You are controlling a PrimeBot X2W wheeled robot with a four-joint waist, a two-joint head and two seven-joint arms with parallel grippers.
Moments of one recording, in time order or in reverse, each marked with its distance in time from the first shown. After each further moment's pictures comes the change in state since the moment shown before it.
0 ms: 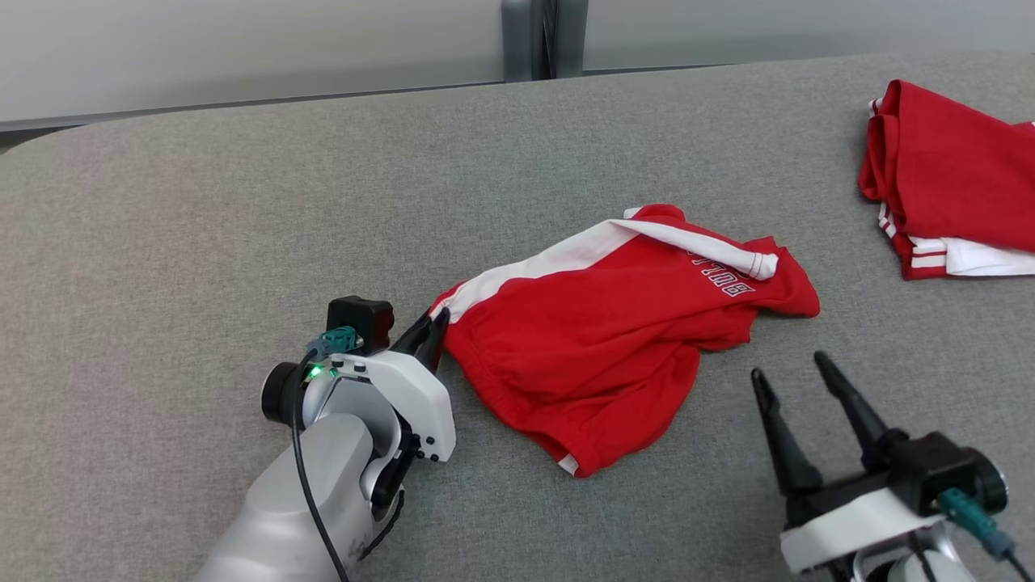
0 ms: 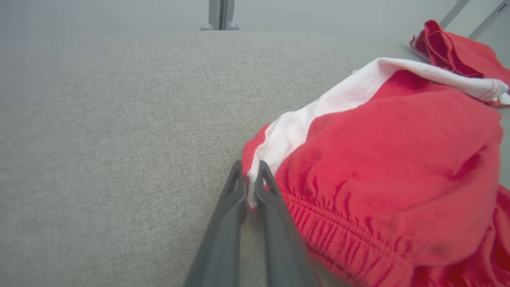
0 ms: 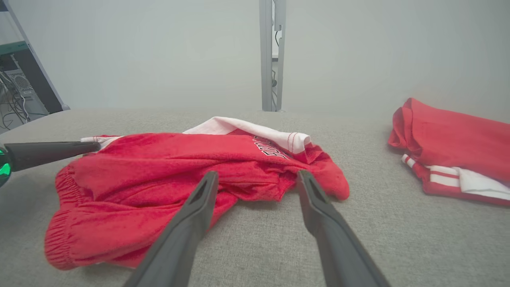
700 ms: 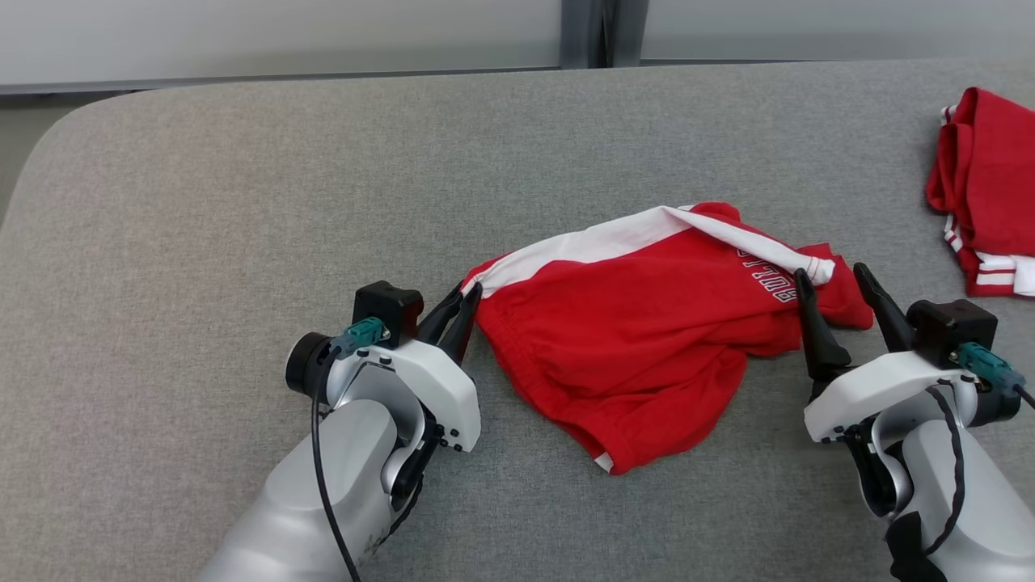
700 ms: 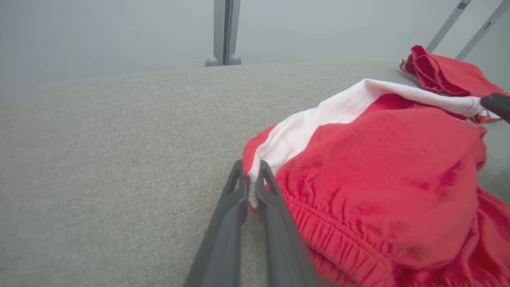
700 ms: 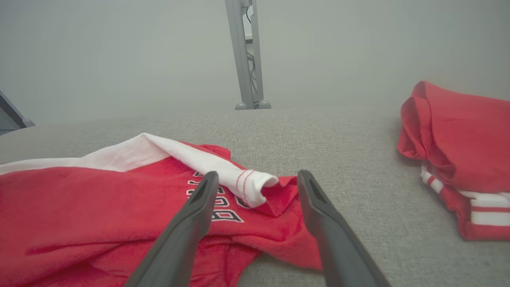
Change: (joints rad) left arm -0.007 0.002 -0.035 -0.092 0.039 0.018 -0.052; right arm -0.384 -0.034 -0.025 0.468 0.131 0.000 0.000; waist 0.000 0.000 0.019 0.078
